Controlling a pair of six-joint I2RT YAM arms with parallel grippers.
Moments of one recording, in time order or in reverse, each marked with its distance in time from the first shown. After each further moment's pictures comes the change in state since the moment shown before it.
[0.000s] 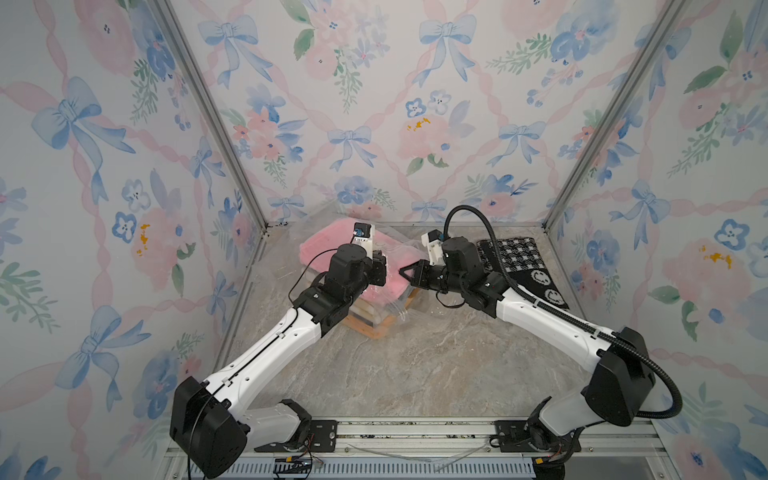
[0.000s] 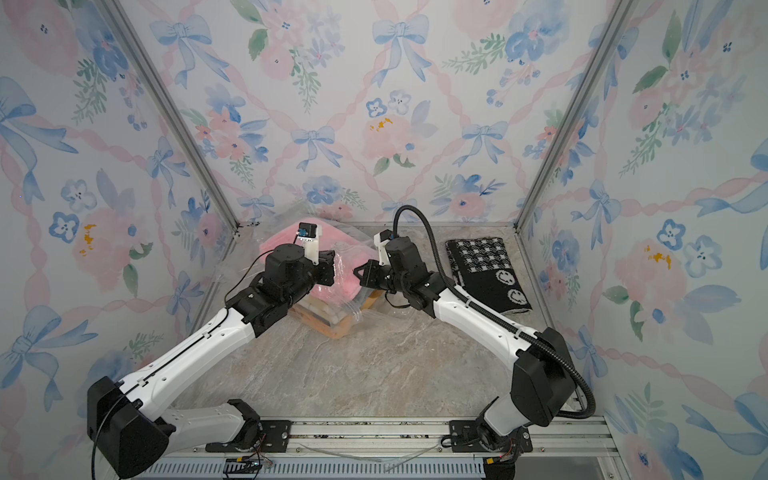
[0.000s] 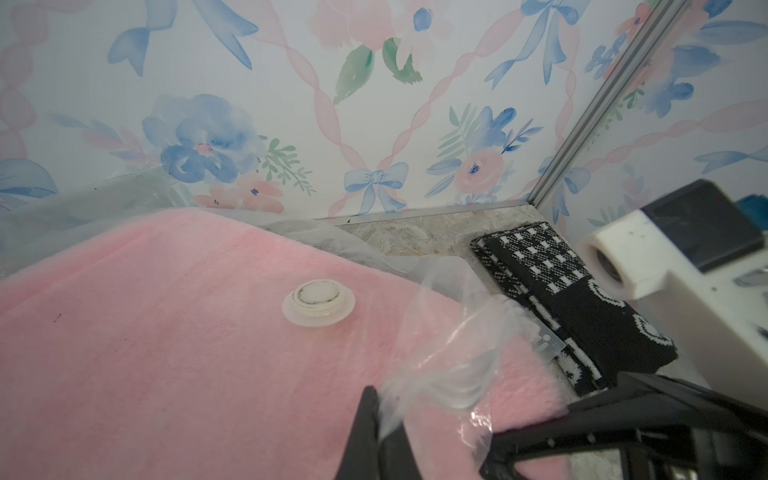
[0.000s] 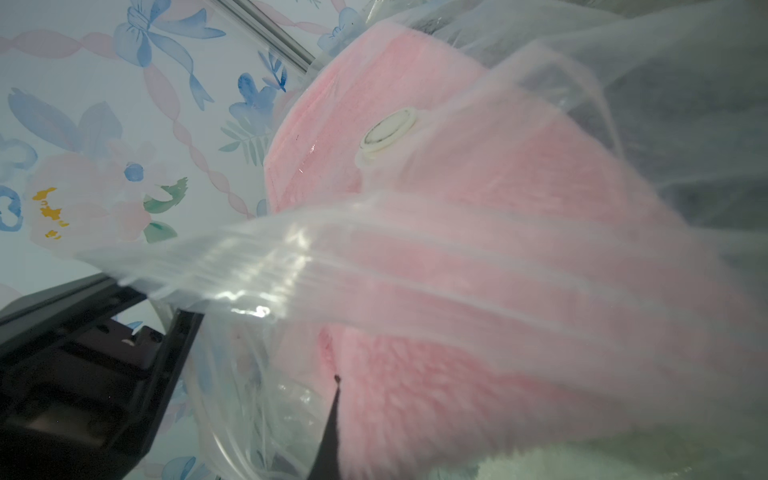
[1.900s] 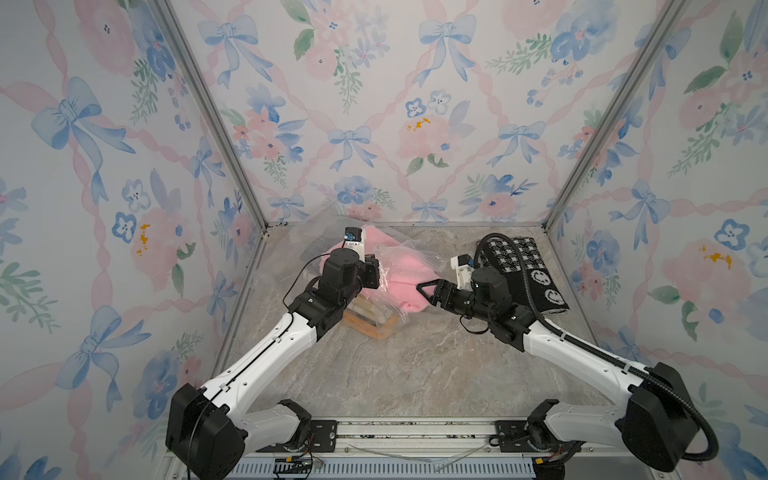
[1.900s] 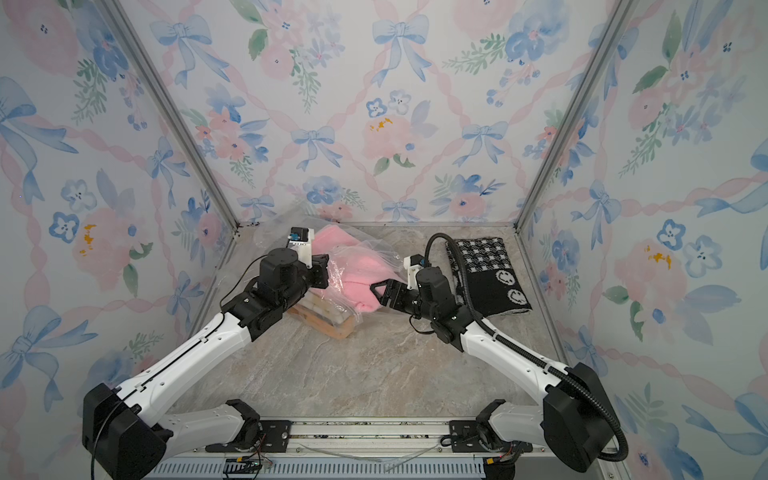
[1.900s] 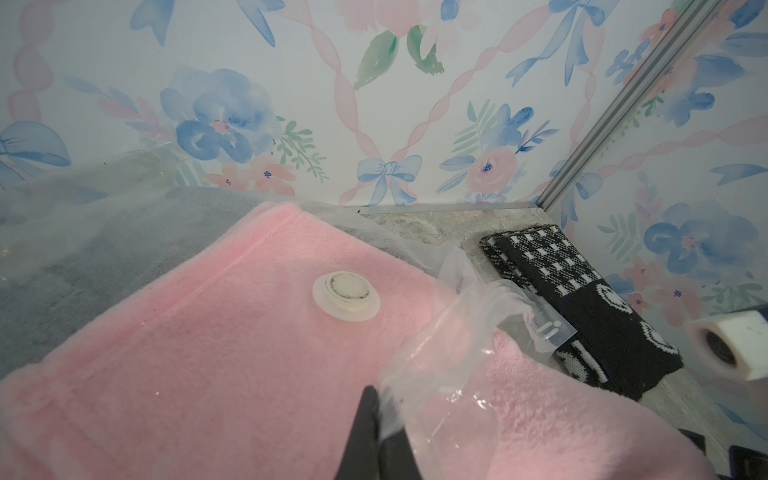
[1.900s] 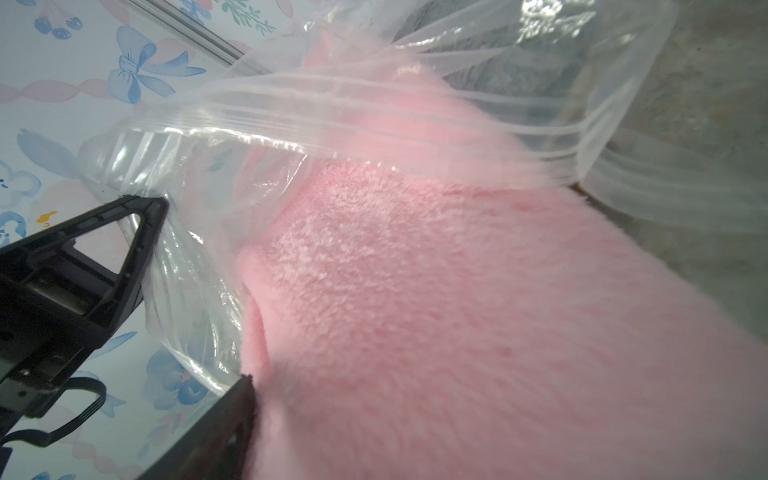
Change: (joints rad) left arm 0.045 -0.037 -0.068 0.018 0.026 -0.042; right arm -0.066 -0.239 -0.410 0.228 -0.005 0.088
